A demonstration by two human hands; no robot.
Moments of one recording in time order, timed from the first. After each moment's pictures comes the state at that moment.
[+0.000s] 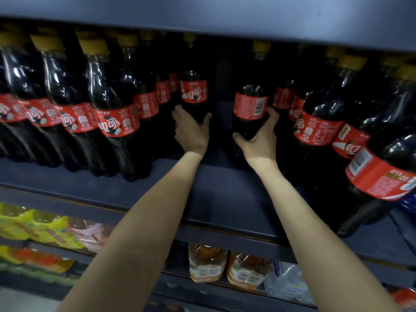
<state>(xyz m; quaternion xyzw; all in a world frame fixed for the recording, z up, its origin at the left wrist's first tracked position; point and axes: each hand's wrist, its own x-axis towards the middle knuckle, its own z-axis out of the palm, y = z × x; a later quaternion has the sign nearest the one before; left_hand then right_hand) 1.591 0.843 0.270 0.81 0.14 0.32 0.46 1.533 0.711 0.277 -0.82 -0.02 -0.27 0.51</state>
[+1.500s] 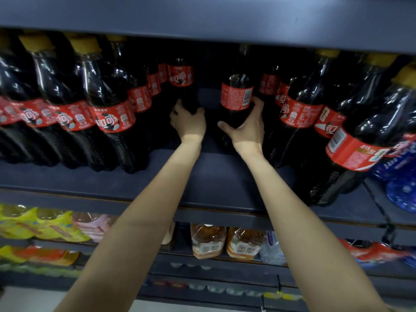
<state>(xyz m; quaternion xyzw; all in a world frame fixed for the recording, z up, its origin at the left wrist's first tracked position) 1.561 0.841 0.287 0.75 0.12 0.18 0.63 1.526 0.722 0.276 -0.81 0.02 -0.29 0.50</state>
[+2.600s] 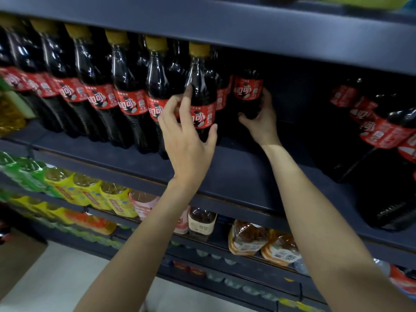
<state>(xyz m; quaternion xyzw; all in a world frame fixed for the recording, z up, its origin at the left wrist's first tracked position) 1.461 0.974 0.286 0.79 -0.01 0.53 0.30 1.574 0.819 0.283 -0.82 -0.10 -0.21 0.52</state>
